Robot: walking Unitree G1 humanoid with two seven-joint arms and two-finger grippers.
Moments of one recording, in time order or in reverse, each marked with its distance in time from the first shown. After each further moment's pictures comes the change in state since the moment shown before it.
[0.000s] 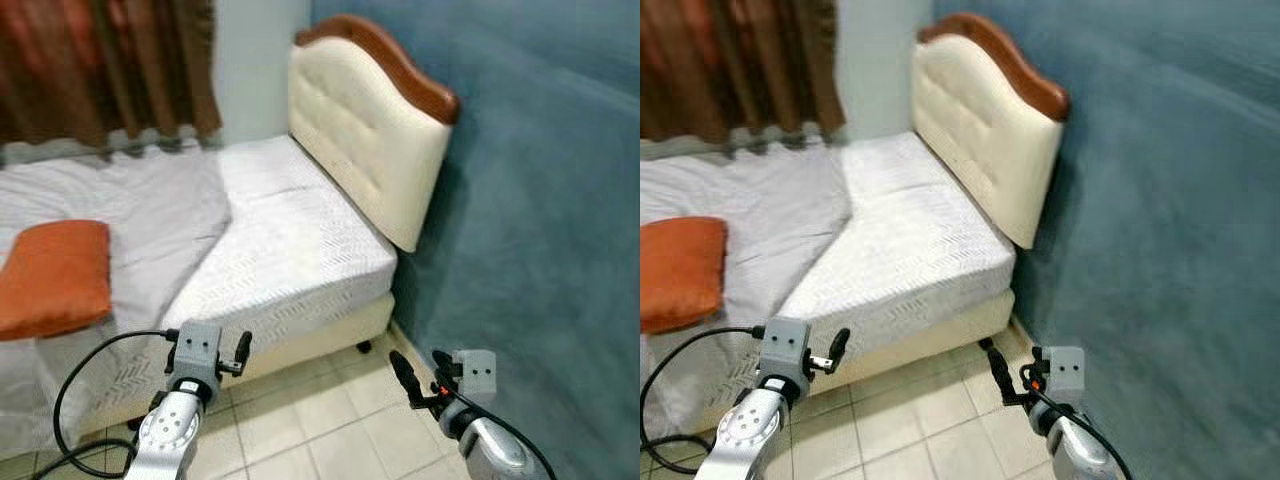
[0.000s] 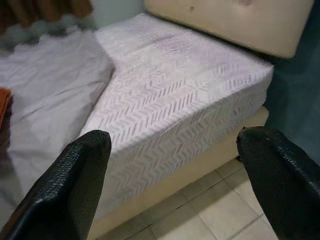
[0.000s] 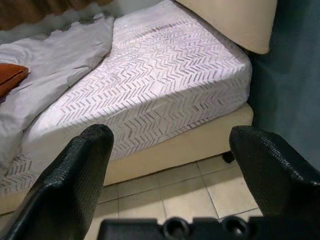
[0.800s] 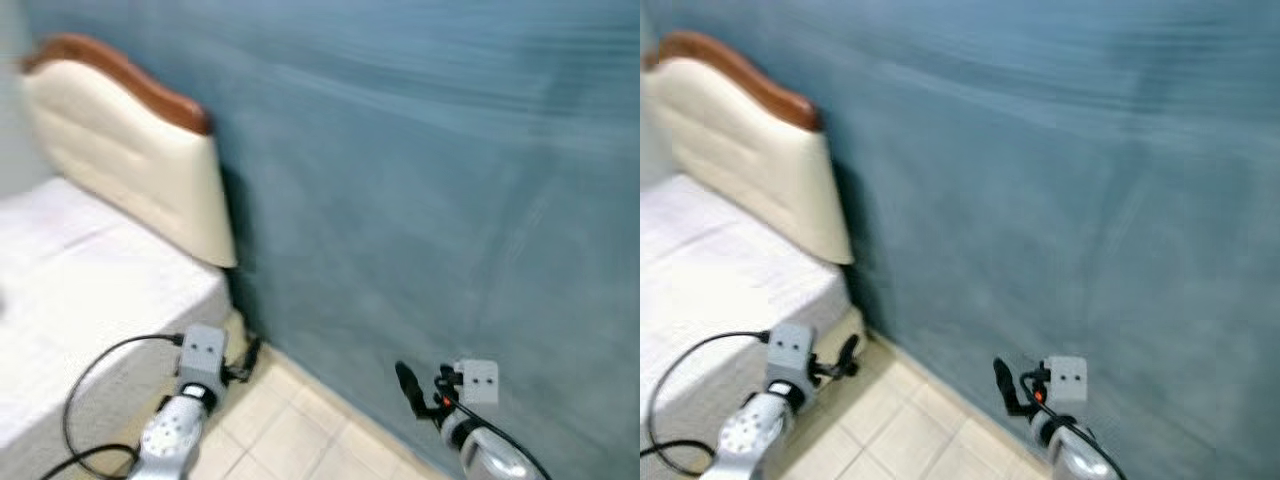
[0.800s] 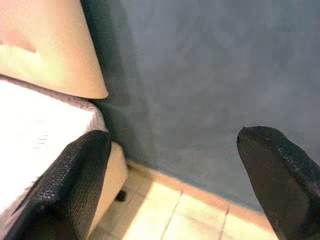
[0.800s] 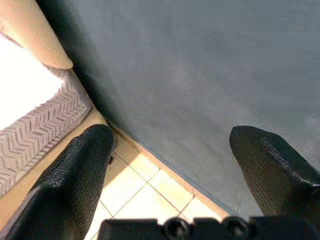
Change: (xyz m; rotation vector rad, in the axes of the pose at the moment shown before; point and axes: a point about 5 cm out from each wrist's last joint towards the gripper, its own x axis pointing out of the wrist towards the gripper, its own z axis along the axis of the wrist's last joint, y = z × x) left arm 0.005 -0.011 0.001 -0.080 -0.011 -0.075; right arm -0.006 -0.006 -0.003 -0.010 0.057 -0.098
